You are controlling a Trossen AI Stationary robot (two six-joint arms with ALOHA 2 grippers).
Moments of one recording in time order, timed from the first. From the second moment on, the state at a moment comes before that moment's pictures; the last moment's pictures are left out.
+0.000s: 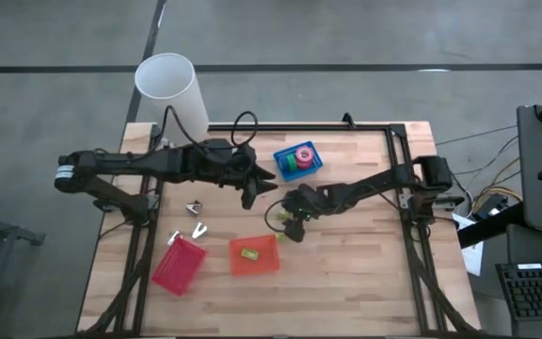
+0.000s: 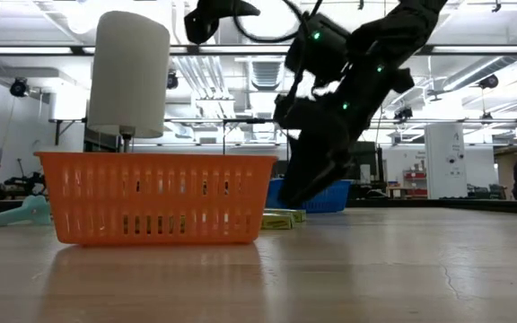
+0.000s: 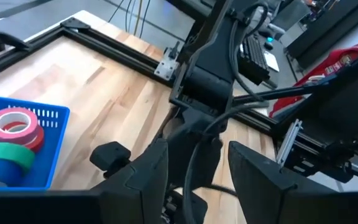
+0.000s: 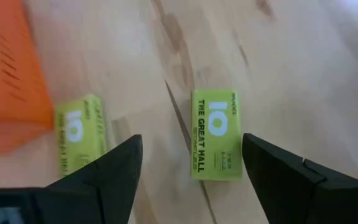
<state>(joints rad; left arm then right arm) 0.05 1.31 1.22 -0.24 0.04 -0.44 0.02 1.85 0.99 -0.09 0.07 0.39</state>
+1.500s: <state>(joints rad) 0.10 1.22 1.22 -0.46 0.09 -0.81 0.01 1.71 1.06 -0.21 0.07 0.32</state>
